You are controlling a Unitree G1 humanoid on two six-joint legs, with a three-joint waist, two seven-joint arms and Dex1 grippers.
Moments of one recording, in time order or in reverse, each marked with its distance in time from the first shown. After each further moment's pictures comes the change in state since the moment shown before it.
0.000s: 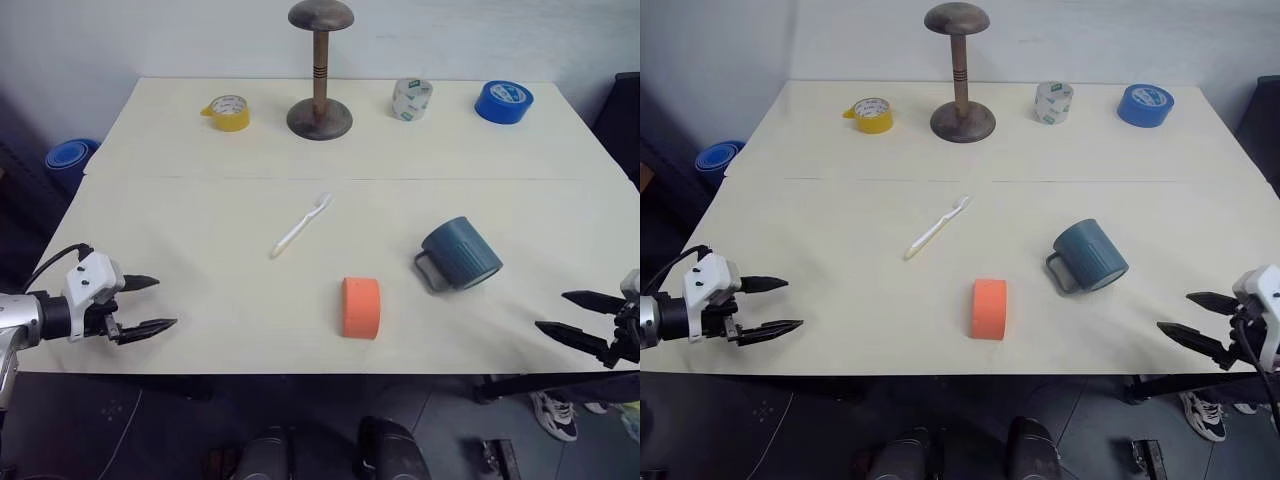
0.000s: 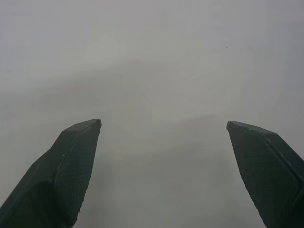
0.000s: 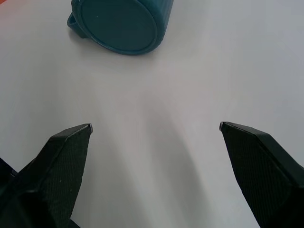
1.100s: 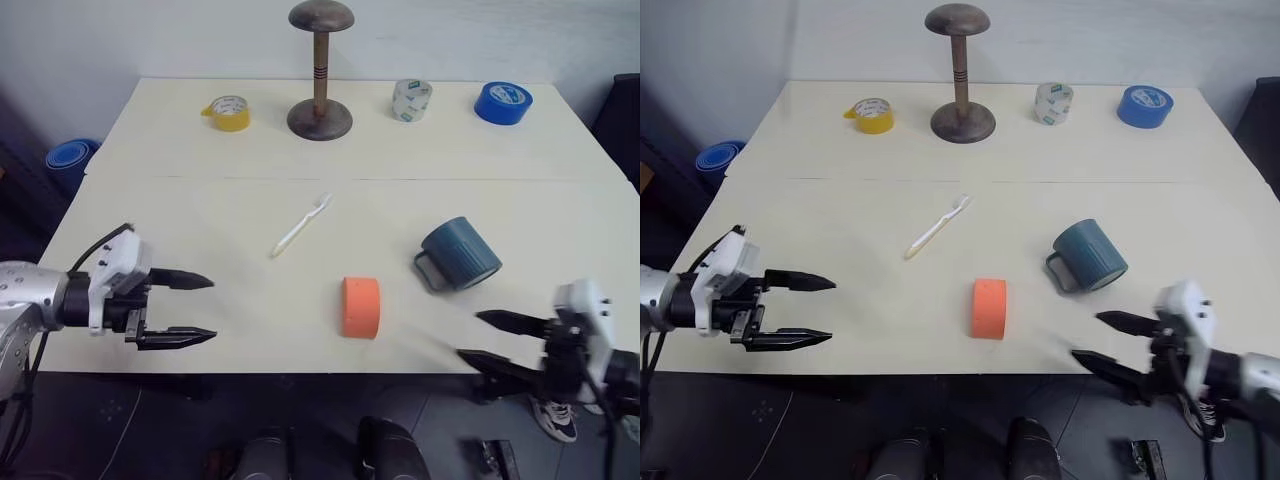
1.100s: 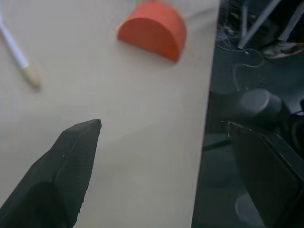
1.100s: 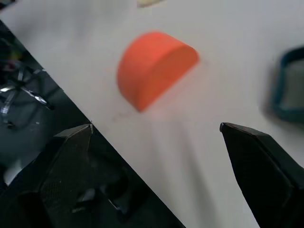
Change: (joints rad) left arm -0.124 0.078 -0.049 -0.450 -0.323 0.395 -0.167; right arm 0.073 0.212 0.087 -0.817 0.498 0.529 -0.413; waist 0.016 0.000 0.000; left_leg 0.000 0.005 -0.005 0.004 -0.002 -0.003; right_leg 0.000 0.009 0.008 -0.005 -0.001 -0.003
